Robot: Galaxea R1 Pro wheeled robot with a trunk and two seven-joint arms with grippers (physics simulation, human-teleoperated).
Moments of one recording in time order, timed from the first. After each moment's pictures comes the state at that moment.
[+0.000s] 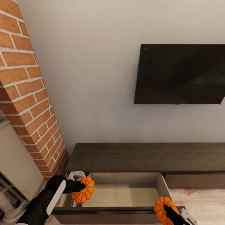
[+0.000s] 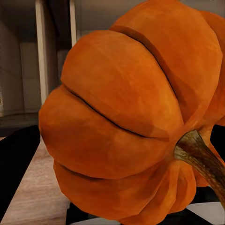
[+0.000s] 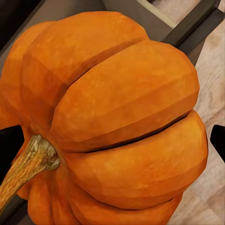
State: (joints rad) left arm -0.40 0.11 -0.14 -1.12 0.32 0.95 0.01; right arm -0.37 -0.12 -0.29 -0.33 -0.56 -0.01 0.07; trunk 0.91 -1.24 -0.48
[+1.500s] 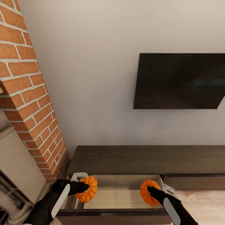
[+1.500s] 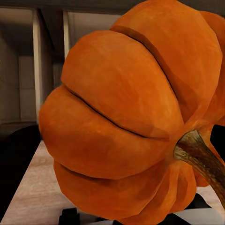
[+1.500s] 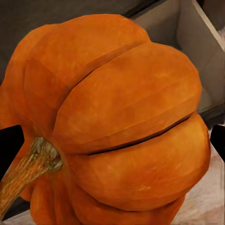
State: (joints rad) left arm -0.40 0.07 -0.16 -1.04 0.32 0.81 0.02; right arm -0.37 -0.07 -0.01 -0.74 -0.54 0.31 -0.13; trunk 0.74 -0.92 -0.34
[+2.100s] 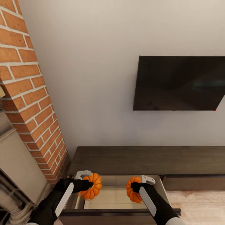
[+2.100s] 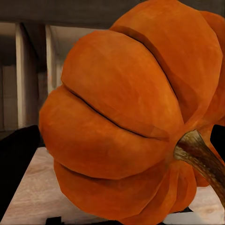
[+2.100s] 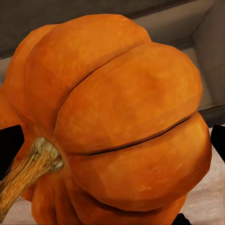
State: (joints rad) left arm -0.40 0.03 -0.16 -1.04 0.34 0.78 0.02; right arm -0.47 0.07 0.23 -0.77 -0.54 0.45 -0.42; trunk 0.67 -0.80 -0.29
